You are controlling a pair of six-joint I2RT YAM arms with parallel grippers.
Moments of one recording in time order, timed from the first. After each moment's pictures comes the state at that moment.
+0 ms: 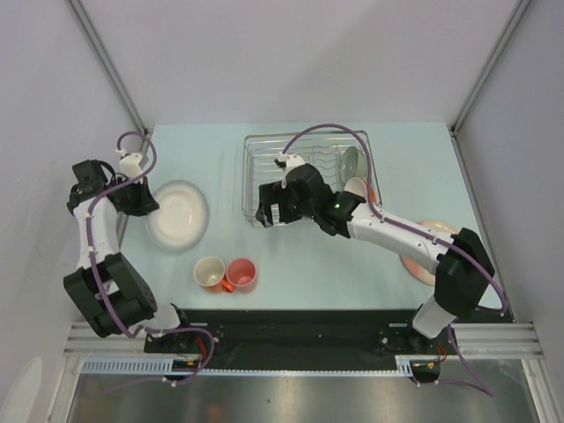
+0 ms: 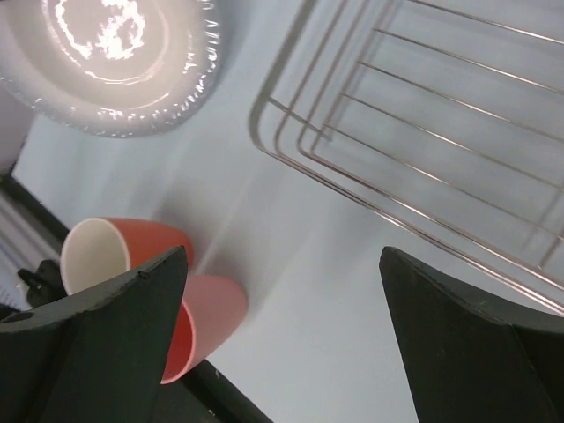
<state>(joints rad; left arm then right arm) 0.50 1.44 1.17 -0.73 0.61 0.51 0.89 1.61 1.32 -0.30 0.07 0.49</state>
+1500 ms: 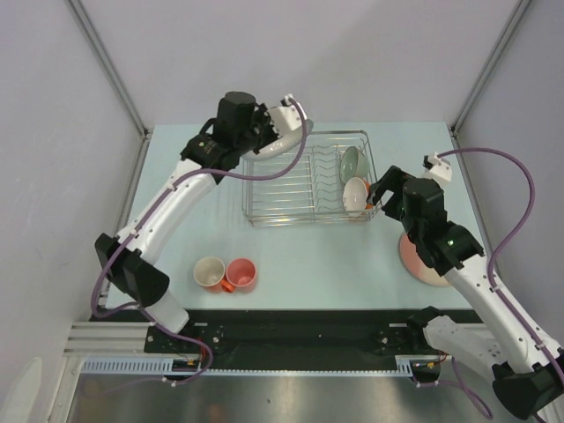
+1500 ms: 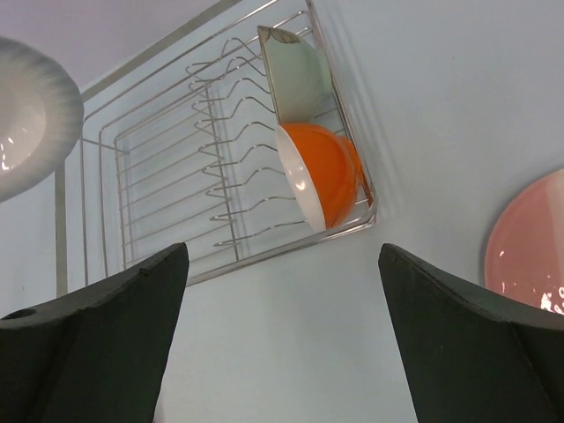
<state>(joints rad) -0.55 1.62 1.77 -0.55 0.00 0.72 0.49 0.91 0.99 -0.50 0.44 0.67</state>
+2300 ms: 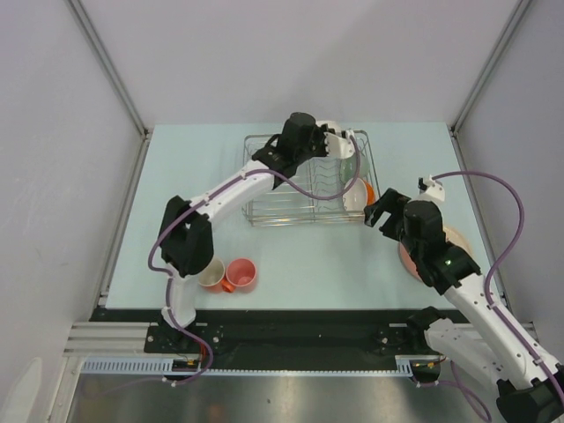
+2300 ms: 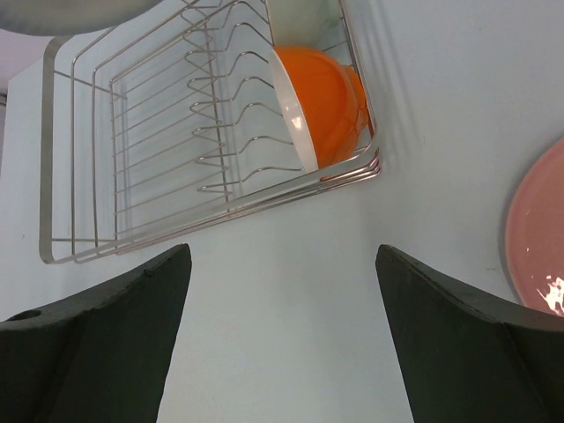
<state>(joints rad) -0.70 1.99 1.82 -0.14 -0.07 1.07 0.47 0.76 0.75 -0.43 0.32 0.70</state>
